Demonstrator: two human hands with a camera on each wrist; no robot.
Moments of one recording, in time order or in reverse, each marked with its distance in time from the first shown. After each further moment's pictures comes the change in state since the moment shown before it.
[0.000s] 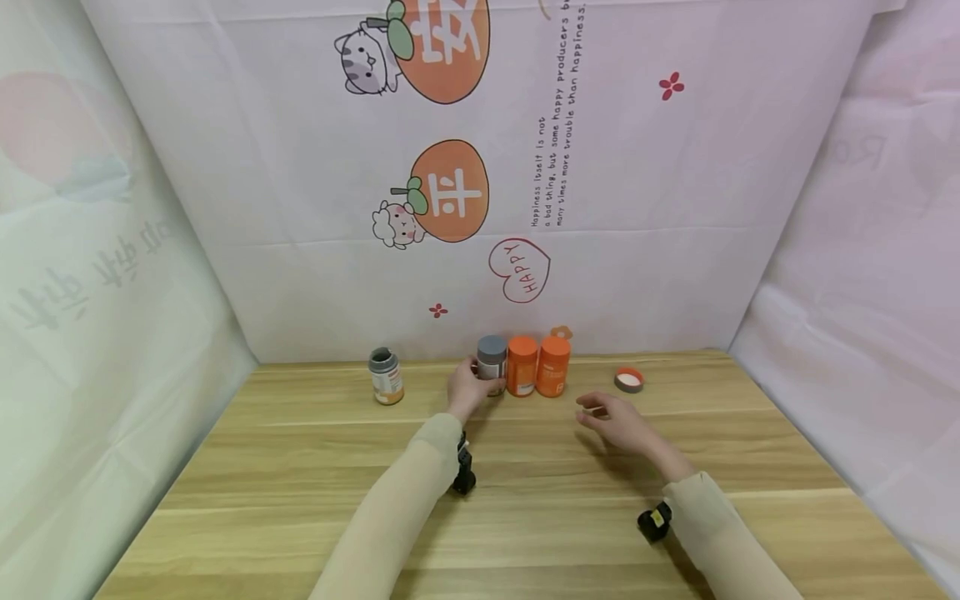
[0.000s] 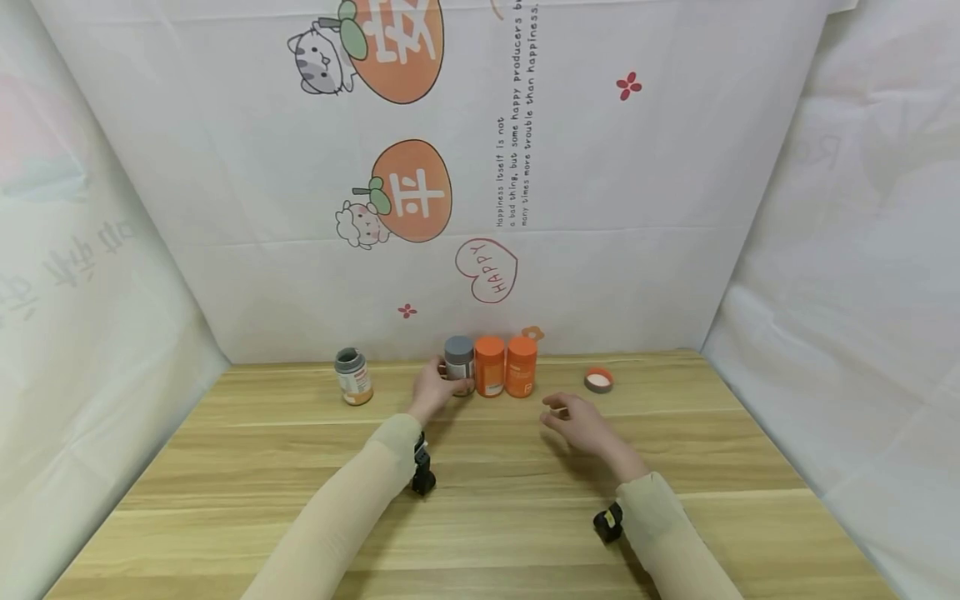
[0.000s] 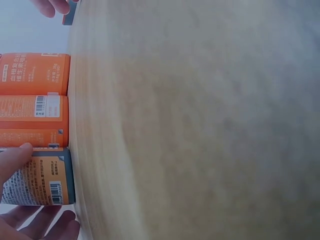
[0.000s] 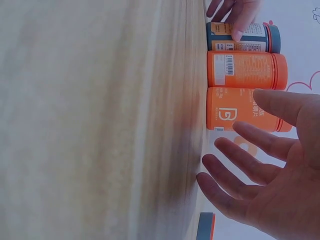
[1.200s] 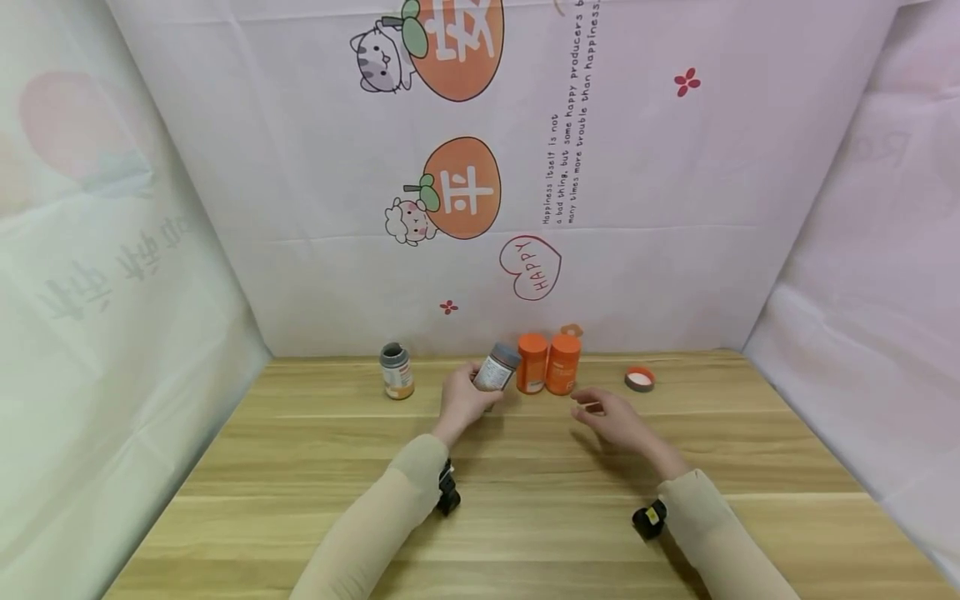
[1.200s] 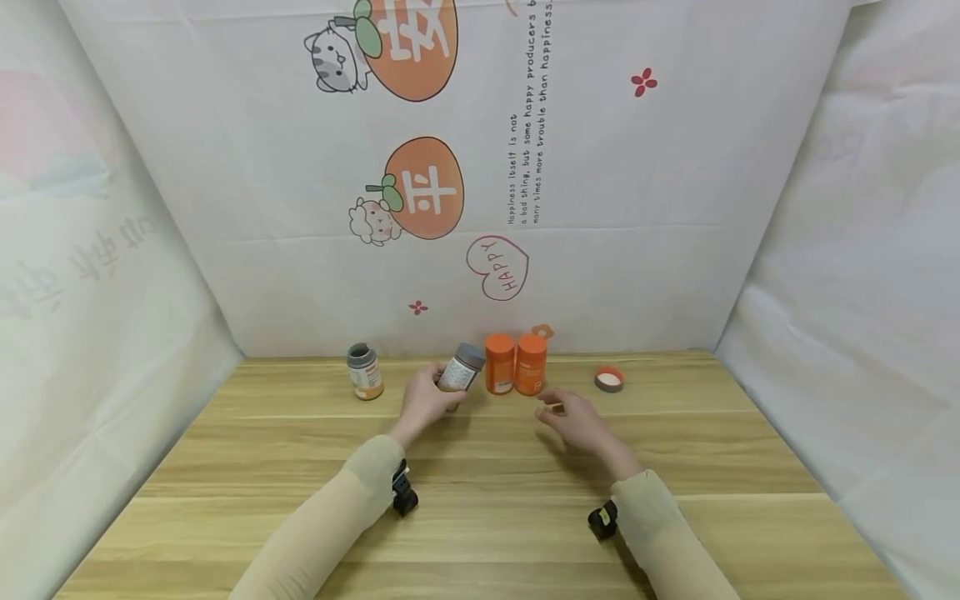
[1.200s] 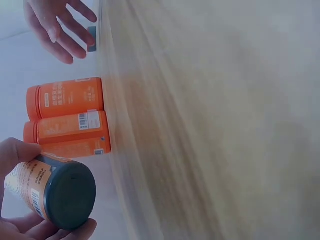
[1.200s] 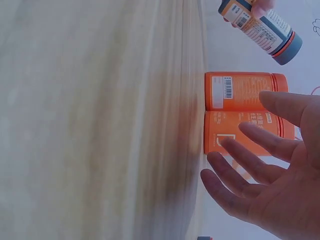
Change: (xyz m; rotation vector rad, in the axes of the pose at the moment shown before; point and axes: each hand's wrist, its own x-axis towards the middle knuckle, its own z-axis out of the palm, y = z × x) left_hand -0.043 0.016 -0.036 0.101 0.016 0.084; right_hand 0.010 -0.014 0.012 0.027 -0.004 -0.023
